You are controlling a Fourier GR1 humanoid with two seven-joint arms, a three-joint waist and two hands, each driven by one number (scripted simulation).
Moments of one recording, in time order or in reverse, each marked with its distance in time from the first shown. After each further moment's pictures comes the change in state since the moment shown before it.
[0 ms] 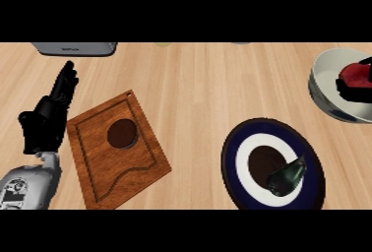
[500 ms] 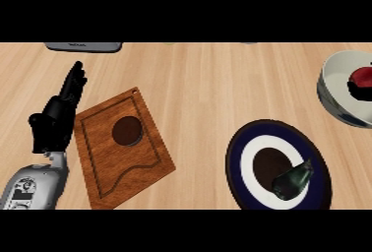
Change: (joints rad) left arm -0.007 -0.027 -0.022 0.005 -0.009 -0.003 -0.017; right arm -0.186 -0.115 -0.107 0.524 0.007 -0.131 -0.179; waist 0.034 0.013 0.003
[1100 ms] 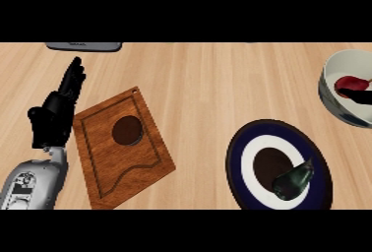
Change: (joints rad) left arm -0.032 0.003 0.015 0.025 0.000 -0.003 0.001; right arm -0.073 -0.045 -0.139 0.231 -0.160 0.165 -0.266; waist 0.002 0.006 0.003
